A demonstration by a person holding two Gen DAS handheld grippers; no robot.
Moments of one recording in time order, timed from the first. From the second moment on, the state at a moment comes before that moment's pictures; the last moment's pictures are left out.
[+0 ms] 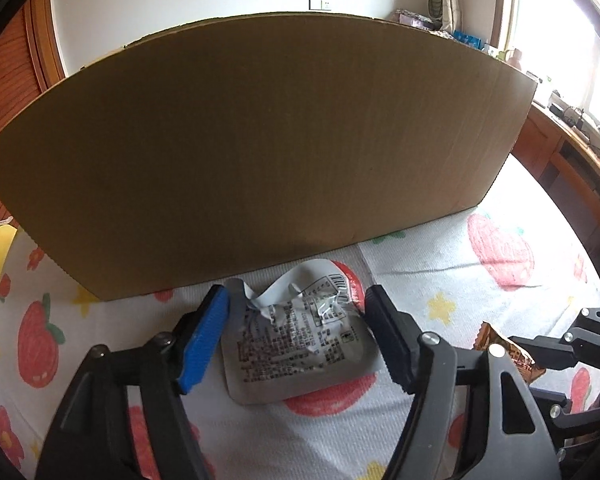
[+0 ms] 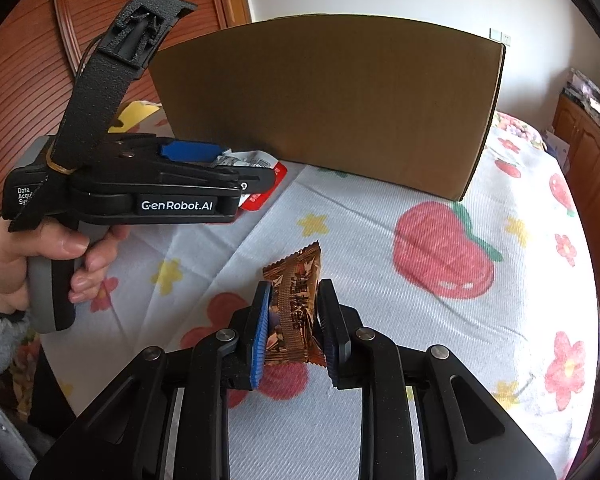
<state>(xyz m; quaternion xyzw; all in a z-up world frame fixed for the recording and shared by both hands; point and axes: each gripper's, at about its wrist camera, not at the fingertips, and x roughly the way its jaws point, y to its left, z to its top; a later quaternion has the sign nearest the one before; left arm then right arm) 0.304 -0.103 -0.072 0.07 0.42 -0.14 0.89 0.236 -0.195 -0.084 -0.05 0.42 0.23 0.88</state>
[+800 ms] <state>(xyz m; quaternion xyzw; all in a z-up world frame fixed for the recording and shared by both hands) 0.310 -0.104 -0.071 0.05 0.45 -0.14 0.88 0.235 -0.195 -0.085 -0.05 0.42 0.23 0.88</state>
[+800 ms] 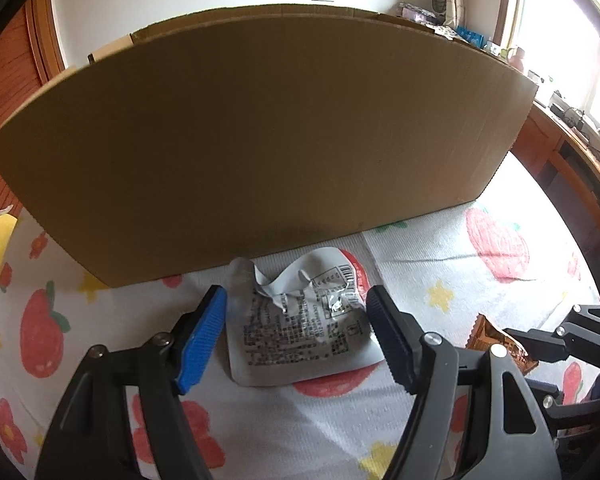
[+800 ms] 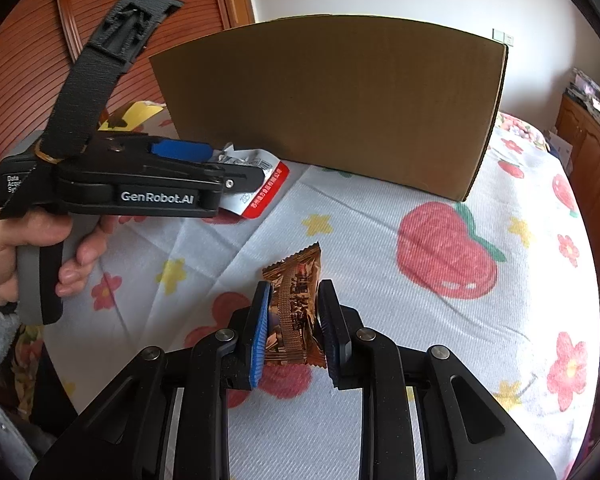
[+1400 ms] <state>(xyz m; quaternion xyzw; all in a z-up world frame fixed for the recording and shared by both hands) 0.312 -0.110 -0.082 0.07 0.44 -0.15 0.88 0.235 -0.193 -0.085 -0.05 0.42 0.23 0.87</state>
